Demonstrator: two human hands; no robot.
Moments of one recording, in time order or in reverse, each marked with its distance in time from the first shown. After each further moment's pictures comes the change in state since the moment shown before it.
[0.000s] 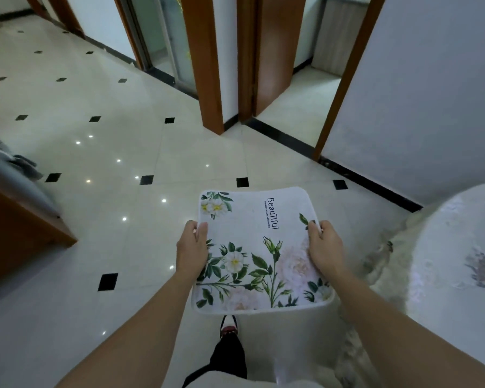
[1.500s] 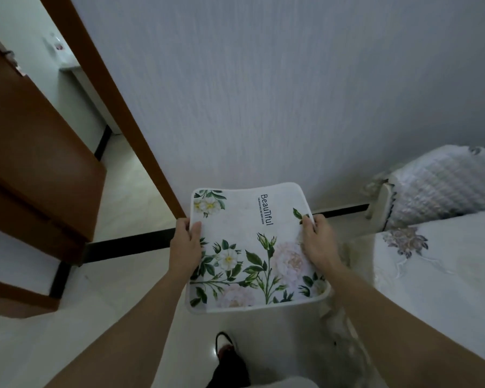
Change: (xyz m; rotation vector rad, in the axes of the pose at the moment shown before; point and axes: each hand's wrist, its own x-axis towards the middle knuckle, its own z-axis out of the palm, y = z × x) left_hand 0.439 0.422 0.569 0.121 -0.679 0.464; right_hand 0.544 0.068 -0.283 0.221 0.673 0.410
